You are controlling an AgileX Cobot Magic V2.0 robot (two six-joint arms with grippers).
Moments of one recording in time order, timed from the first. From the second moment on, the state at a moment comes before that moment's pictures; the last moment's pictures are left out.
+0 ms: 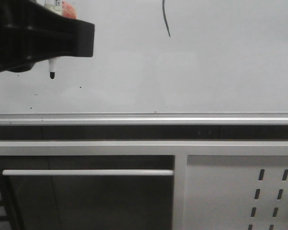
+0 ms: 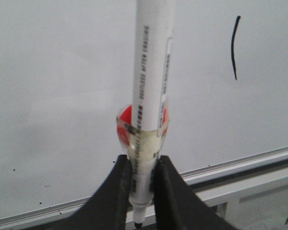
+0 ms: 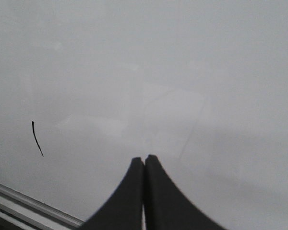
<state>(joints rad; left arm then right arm) -1.38 1.29 -0.52 1.78 1.12 -2.28 1.46 0.33 -0.72 1.87 -1.26 -2.21</state>
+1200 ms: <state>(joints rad) -1.26 1.46 -0.52 1.79 1.15 -2.54 1.46 0.33 -0.72 1.87 -1.27 -2.23</state>
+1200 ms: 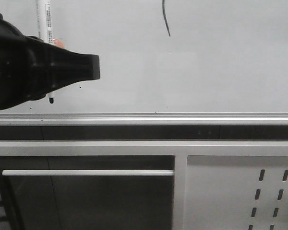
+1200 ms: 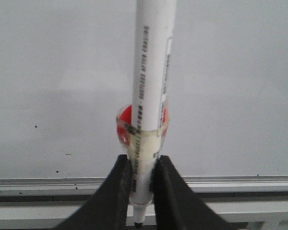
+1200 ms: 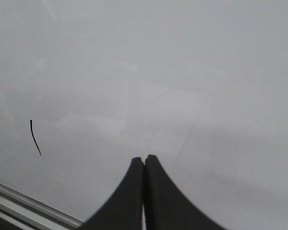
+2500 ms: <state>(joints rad) -1.17 1.46 -0.64 1.79 1.15 -2.37 1.46 0.33 -0.72 1.87 -1.27 -2.23</state>
